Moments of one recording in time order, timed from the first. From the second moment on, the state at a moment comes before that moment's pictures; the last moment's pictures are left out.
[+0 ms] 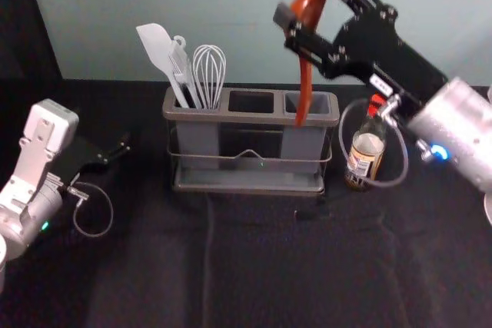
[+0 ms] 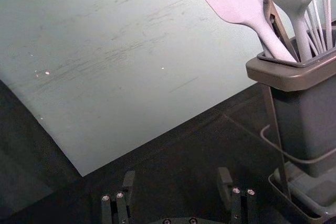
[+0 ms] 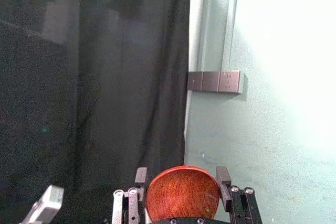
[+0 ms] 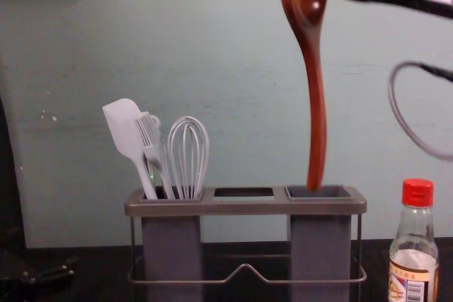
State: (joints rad) left arm -0.20 0.60 0.45 -1.41 -0.25 -0.12 0.03; right arm 0.19 0.42 -0.28 -1.93 0.44 0.01 0.40
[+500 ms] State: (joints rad) left arm -0.20 0.60 0.45 -1.41 -0.25 -0.12 0.03; right arm 0.33 0.37 -0.31 -1.81 0.47 0.05 0.34
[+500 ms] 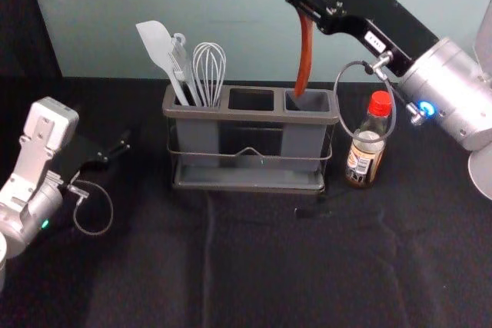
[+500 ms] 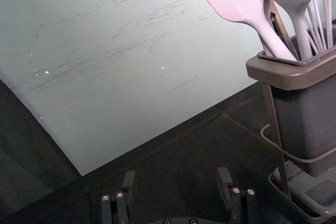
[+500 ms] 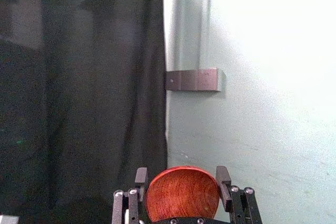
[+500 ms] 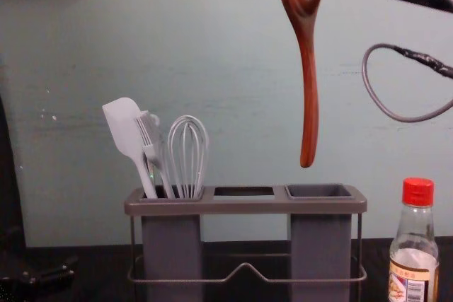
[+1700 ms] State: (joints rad) left arm -0.20 0.60 0.45 -1.41 -0.25 -0.12 0.03; right arm 0.42 0.32 -0.33 -1.60 0.47 0.06 0.34
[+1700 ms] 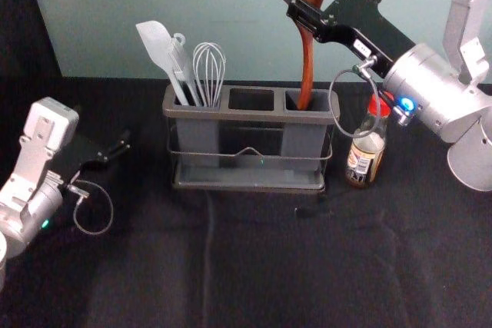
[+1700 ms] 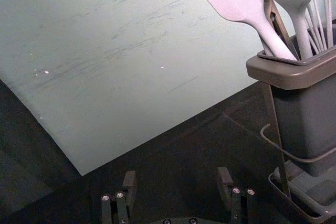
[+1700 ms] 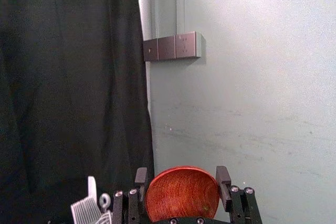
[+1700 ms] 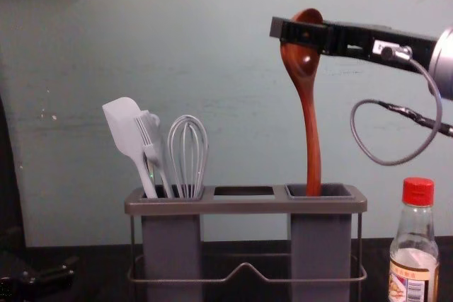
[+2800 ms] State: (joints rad) left arm -0.20 0.60 0.45 -1.41 -0.25 -0.12 0.03; right arm 0.37 0.39 -0.34 -1.62 0.52 0.22 0.33
